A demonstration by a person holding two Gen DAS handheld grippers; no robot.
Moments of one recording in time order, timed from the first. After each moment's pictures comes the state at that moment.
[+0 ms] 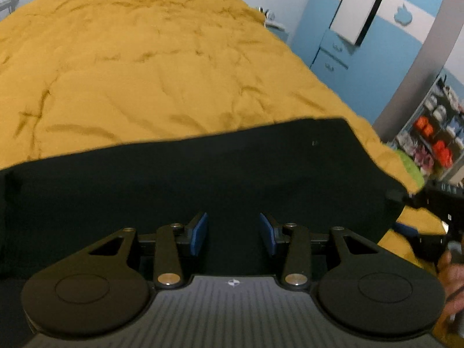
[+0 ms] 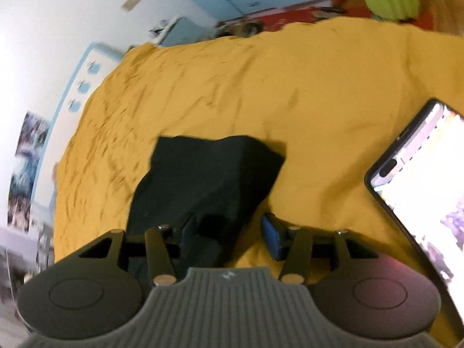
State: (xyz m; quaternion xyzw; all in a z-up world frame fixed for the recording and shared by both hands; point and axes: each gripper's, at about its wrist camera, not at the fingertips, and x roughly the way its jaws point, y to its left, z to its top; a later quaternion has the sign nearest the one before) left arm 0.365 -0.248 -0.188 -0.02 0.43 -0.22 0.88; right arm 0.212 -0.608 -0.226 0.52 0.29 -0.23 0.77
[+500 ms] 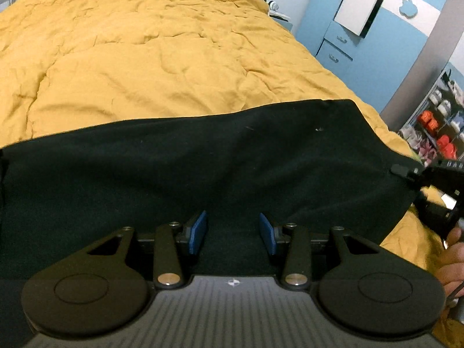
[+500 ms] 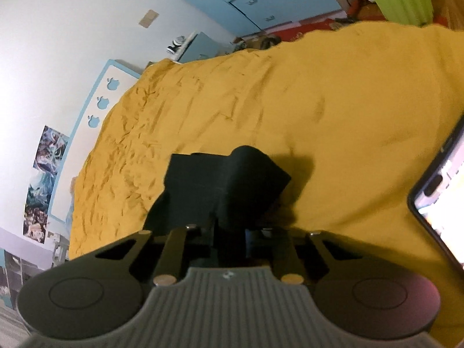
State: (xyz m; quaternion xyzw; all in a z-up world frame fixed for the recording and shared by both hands) left arm 0.365 -0.254 -0.203 -0.02 0.44 -0.21 0.87; right arm 0.229 -0.610 -0.228 0.49 0.24 -0.19 0.81
